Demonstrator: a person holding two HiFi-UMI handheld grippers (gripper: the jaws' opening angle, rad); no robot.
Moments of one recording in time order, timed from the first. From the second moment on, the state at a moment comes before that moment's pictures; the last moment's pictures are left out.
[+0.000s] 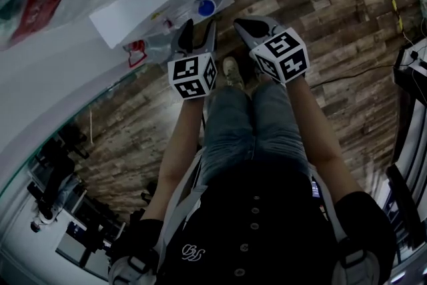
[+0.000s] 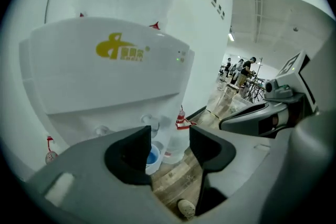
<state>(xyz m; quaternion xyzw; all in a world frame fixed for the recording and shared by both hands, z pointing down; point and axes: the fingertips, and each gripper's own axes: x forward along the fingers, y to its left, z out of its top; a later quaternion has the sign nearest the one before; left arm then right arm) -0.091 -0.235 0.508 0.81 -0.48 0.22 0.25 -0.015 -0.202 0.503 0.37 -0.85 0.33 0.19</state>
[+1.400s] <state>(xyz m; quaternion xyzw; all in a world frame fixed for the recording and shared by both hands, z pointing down) -0.089 -0.181 0.359 0.87 -0.40 0.11 0.25 -0.044 -0.170 0.355 0.33 -0.89 0.28 0.15</state>
